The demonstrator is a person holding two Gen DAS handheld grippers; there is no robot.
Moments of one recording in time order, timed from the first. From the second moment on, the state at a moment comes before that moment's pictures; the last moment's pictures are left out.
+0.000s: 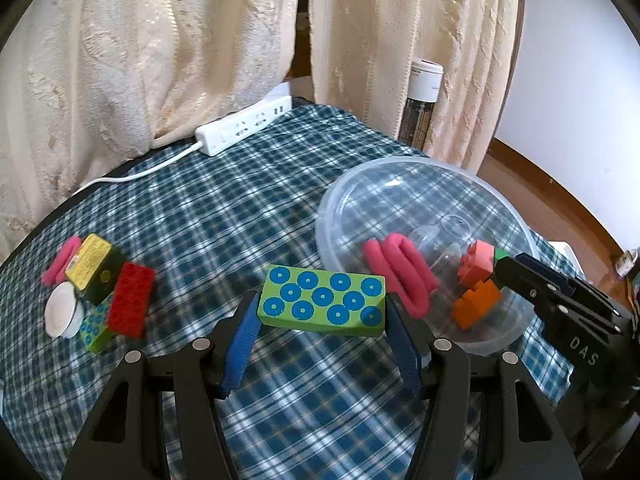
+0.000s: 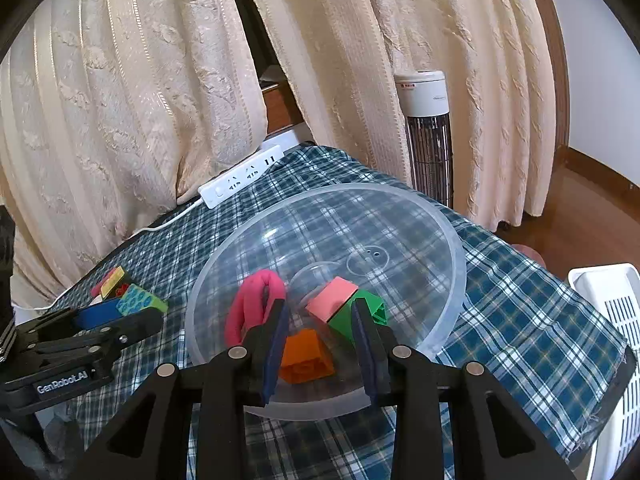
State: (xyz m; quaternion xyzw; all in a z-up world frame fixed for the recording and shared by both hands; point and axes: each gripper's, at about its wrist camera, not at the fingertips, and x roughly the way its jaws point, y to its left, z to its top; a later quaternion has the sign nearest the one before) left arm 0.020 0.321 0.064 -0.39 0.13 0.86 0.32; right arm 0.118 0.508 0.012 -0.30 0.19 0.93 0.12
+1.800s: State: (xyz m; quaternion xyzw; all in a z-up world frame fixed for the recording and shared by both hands) left arm -0.012 0.236 0.061 -0.42 0.07 0.87 0.25; right arm 0.089 0.437 0.032 -0.31 0.16 0.94 0.05
